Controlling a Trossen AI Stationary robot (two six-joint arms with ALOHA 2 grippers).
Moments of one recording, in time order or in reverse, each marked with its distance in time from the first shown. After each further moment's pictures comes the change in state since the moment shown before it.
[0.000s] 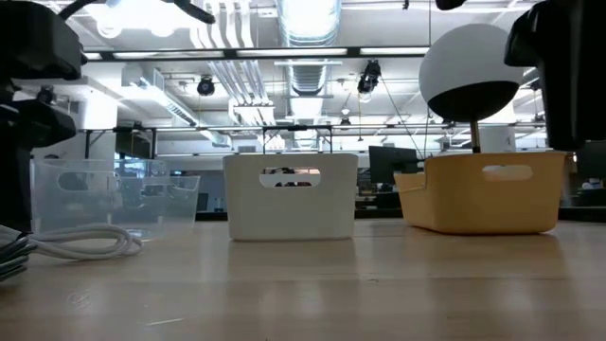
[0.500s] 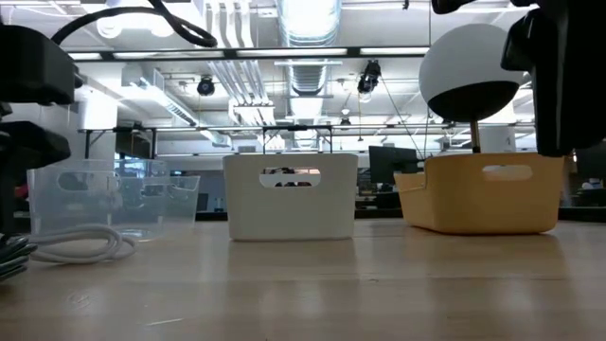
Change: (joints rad) left arm 0.001 0.086 -0.005 0.076 0.039 -0.004; right arm 0.000 0.000 -0.017 0.025 0.028 0.006
